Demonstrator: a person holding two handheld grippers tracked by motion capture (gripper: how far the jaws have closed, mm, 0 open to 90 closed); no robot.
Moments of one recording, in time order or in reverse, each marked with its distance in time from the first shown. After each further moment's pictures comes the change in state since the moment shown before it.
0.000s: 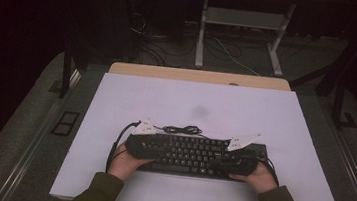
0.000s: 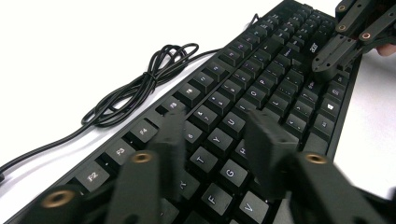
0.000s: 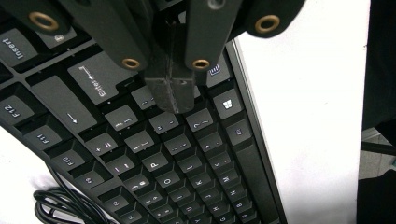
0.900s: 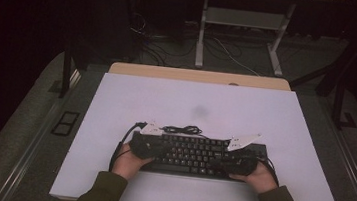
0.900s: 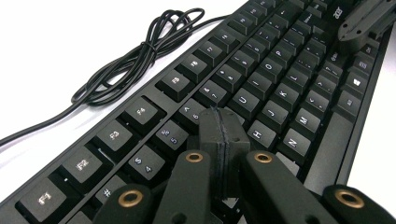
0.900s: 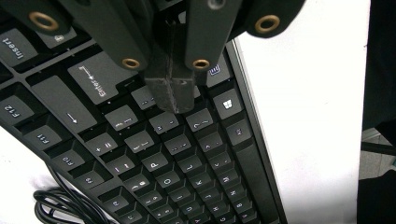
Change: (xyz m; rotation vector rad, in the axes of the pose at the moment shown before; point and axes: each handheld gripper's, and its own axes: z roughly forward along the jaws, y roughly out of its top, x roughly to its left) left arm 0.002 -0.001 0.013 0.123 0.020 0.007; right arm 0.000 0.000 0.000 0.001 -0.001 0.001
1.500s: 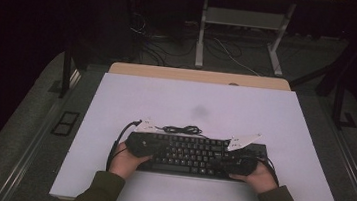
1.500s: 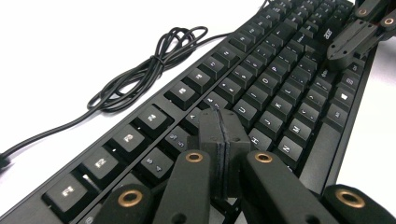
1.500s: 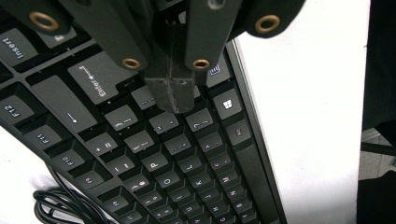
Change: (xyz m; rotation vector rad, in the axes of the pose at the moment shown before) left arm 0.004 0.000 -0.014 -0.068 -0.003 -0.033; right arm 0.000 0.000 0.000 0.001 0.001 -0.002
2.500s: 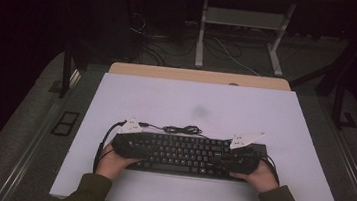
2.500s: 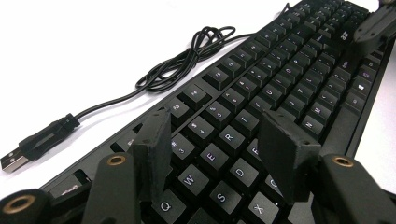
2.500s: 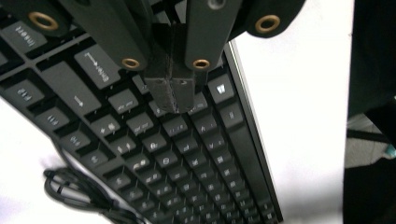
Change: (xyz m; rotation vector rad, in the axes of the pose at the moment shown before) left arm 0.013 -0.018 -0.023 -0.050 0.057 -0.012; right arm 0.001 0.006 -0.009 -0.059 0.010 0.007
